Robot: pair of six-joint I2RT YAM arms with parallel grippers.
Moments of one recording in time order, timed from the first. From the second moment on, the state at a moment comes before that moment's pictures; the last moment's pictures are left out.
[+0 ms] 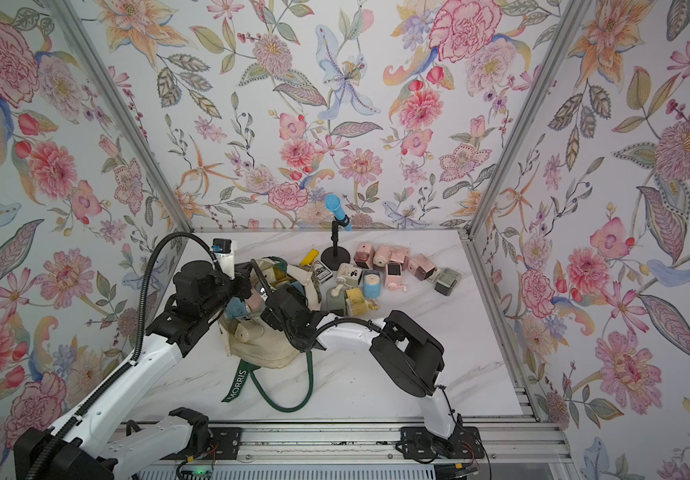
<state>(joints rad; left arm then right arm) -0.32 1.07 0.87 -0.11 0.01 -0.14 1.06 2.01 1.36 0.12 0.40 -0.10</state>
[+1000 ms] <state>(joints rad) -0.30 1.06 0.98 -0.28 0.07 -0.28 1.03 2.24 1.63 -0.03 0.56 -0.23</state>
